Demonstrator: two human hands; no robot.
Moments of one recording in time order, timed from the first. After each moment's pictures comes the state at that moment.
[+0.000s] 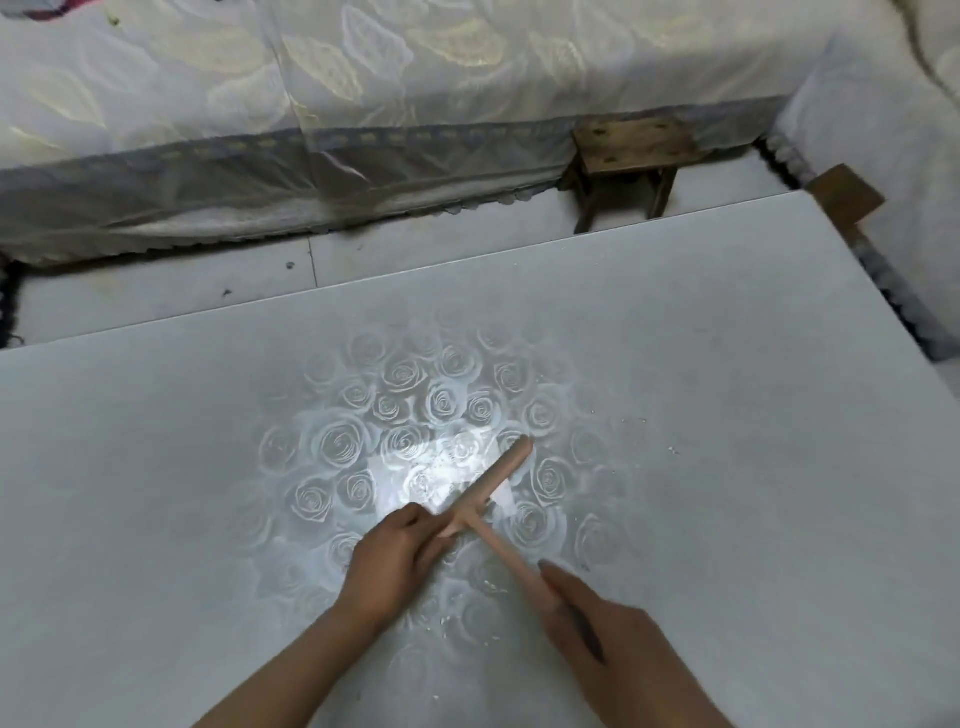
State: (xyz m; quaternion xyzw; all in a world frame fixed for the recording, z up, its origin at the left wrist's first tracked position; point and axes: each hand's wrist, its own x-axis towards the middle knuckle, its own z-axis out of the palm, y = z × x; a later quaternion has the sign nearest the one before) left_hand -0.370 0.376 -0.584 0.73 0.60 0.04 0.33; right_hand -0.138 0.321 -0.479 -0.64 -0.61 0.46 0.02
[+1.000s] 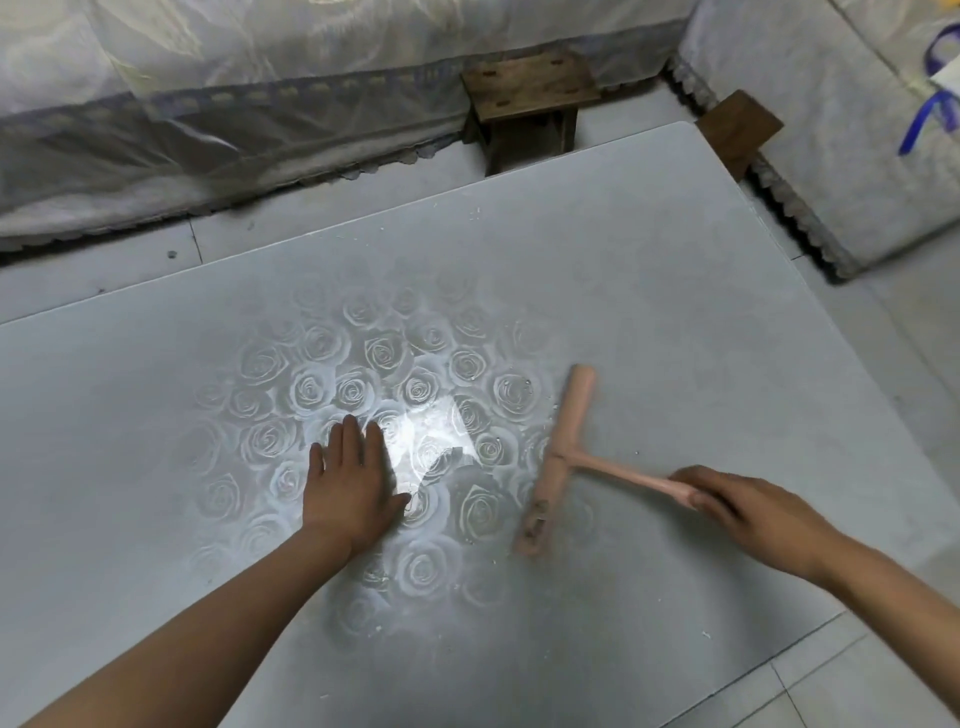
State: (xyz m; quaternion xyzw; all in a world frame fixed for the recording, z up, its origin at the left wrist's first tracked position) left_hand -0.258 0.427 -0.597 0.74 0.61 -0.20 0.20; right_hand 0.144 0.348 -0.526 -0.67 -0.63 0.35 -0.16
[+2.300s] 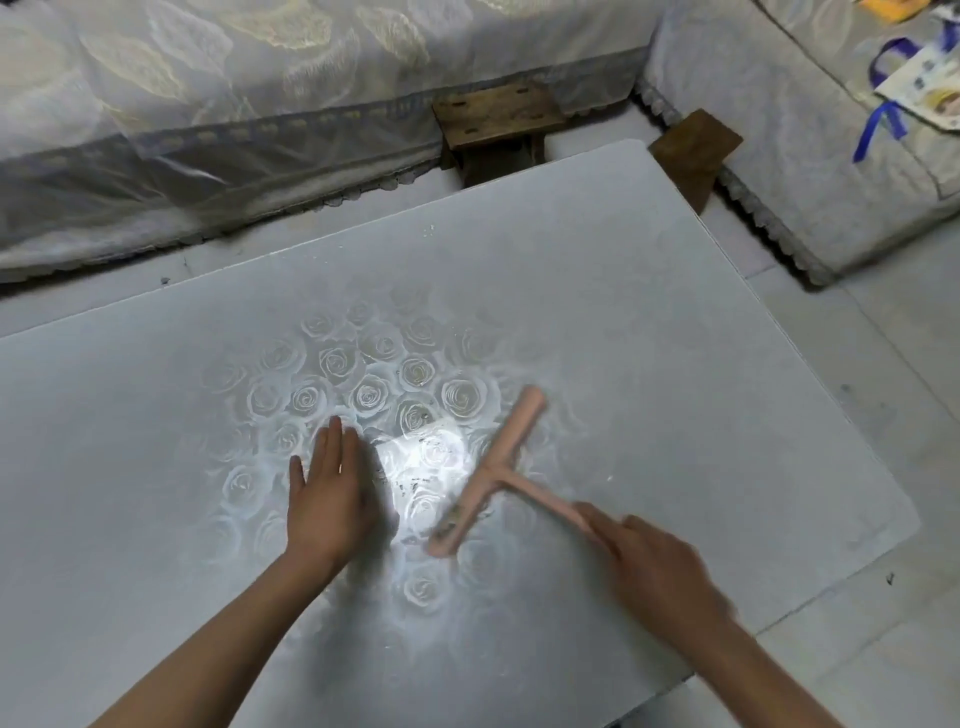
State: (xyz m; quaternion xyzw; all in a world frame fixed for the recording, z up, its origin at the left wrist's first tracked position) left_hand -0.206 0.401 -0.566 0.72 0.65 -0.11 0.20; right_hand 0.089 0.292 -0.540 -0.71 -0.67 0.20 -0.10
